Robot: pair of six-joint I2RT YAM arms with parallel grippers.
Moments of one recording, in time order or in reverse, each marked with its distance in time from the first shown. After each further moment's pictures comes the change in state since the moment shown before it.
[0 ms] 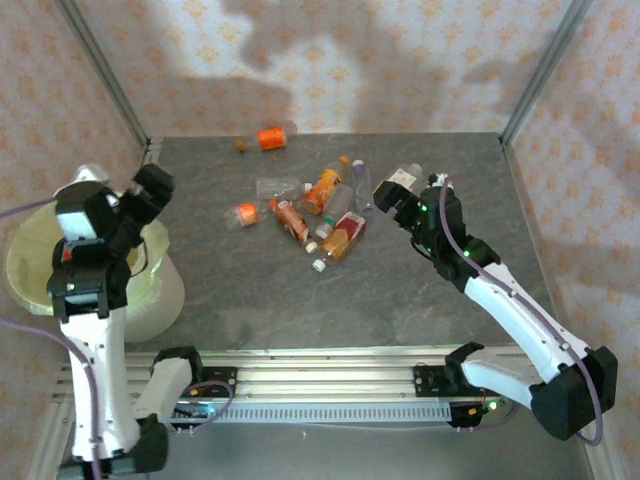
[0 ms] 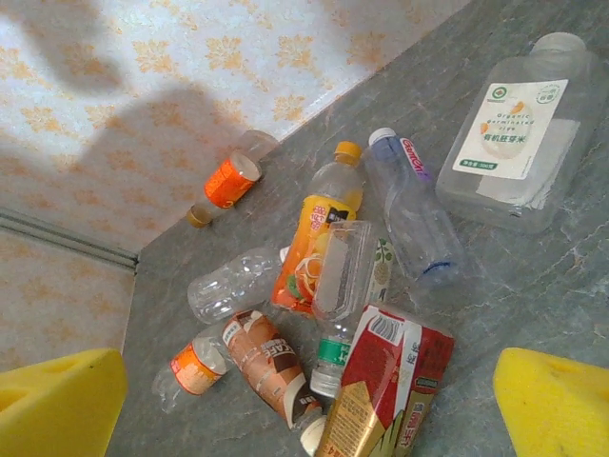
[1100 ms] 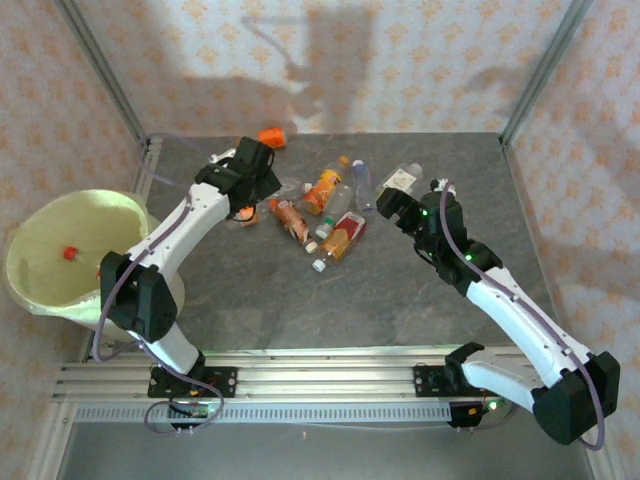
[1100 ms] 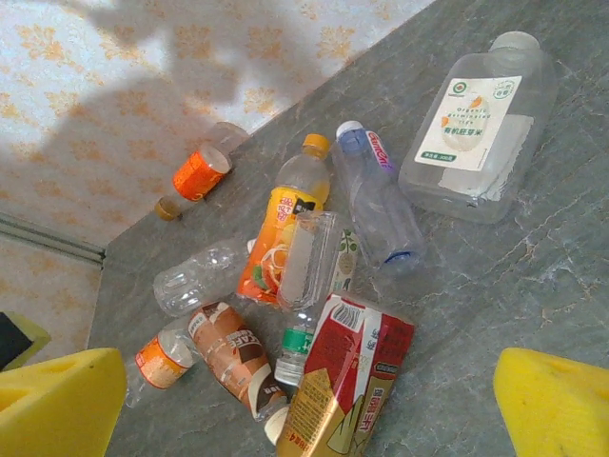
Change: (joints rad) left arm -0.512 0.763 0.107 0.022 -0.404 -0.290; right arm 0.000 -0.019 -0.019 -0.047 0.030 -0.022
